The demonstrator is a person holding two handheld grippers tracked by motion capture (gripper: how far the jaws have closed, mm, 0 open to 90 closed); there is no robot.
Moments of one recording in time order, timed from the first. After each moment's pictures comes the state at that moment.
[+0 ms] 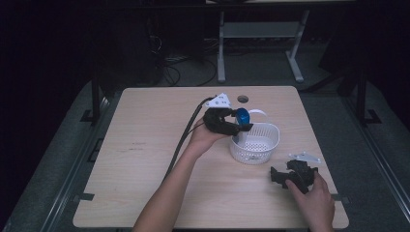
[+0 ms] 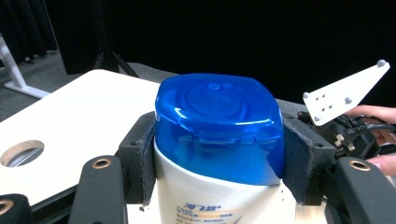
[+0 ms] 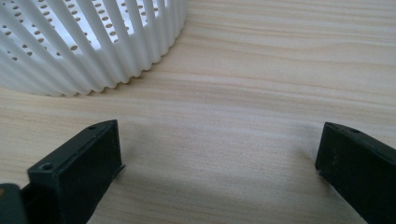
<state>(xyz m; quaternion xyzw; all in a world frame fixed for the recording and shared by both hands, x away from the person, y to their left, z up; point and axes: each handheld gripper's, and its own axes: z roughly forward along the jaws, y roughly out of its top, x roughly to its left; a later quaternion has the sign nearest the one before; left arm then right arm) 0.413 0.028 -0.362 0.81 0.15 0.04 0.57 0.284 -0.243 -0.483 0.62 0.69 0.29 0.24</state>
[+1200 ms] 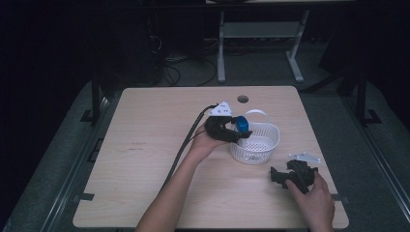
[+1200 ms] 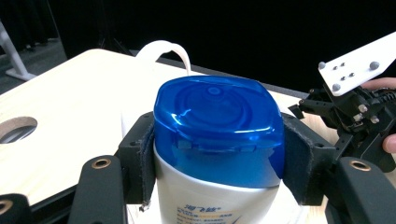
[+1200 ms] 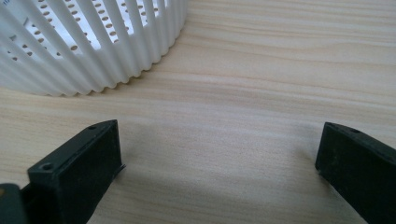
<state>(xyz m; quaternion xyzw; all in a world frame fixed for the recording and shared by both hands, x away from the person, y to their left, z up) 0.410 0.025 -0.389 0.82 0.15 0.05 0.55 0.284 -0.243 -0.483 0.62 0.69 0.29 0.24</state>
